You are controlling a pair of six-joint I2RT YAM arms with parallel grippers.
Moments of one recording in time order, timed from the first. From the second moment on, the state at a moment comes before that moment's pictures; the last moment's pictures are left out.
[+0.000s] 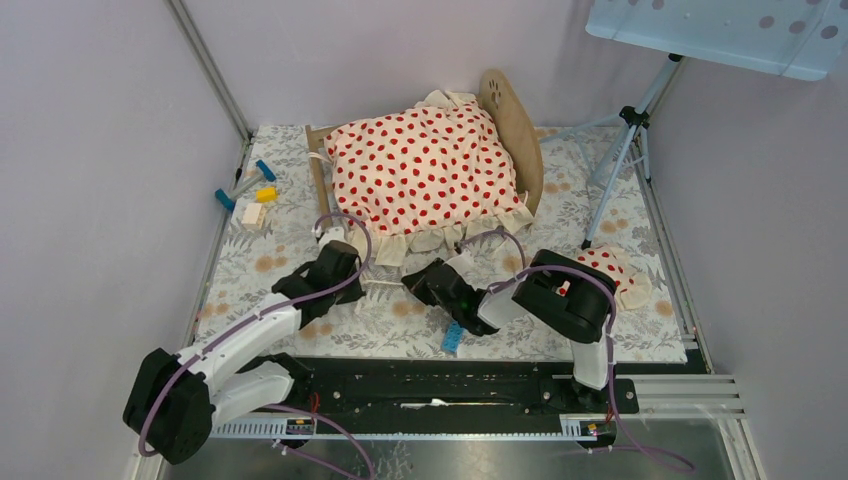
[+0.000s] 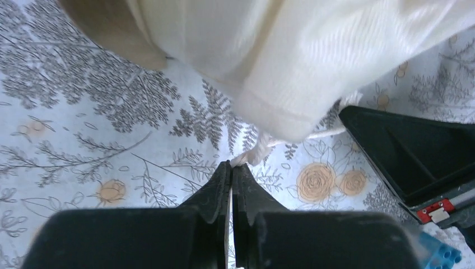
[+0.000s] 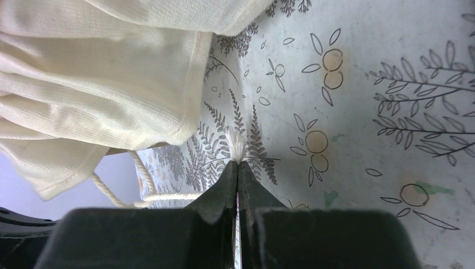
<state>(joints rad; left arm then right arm) -0.56 1.02 0.53 -0.41 -0.23 -0.68 1.02 1.95 0.71 0.74 0.36 1.39</state>
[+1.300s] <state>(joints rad) -0.07 1.08 0.71 -0.52 -0.09 -0.51 0.91 1.82 0.67 0.62 0.48 1.34</state>
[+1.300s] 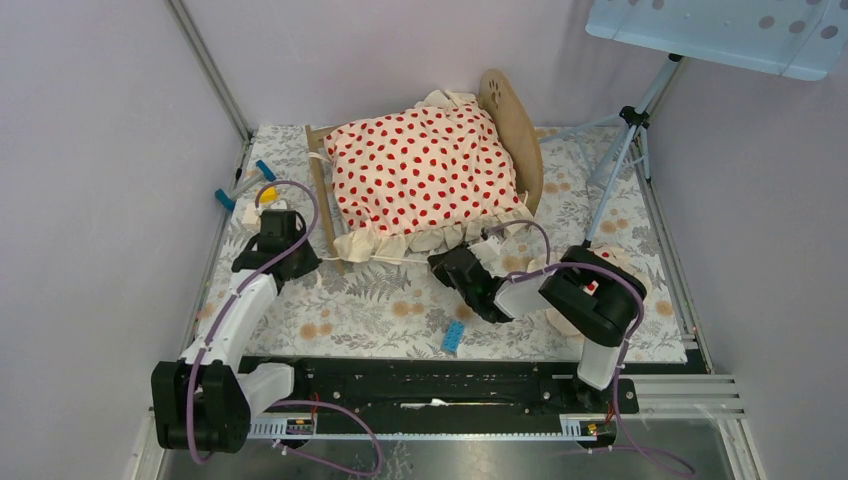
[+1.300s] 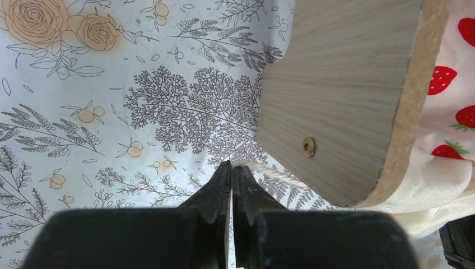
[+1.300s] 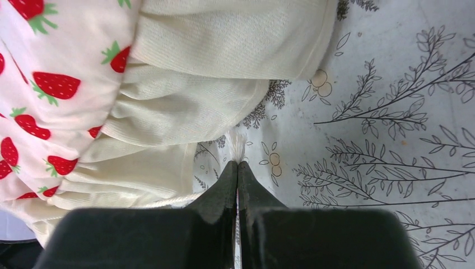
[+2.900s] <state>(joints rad) -0.13 0.95 0.82 -0.59 0.23 -0.46 0.83 1.31 0.58 0.17 0.47 0.75</state>
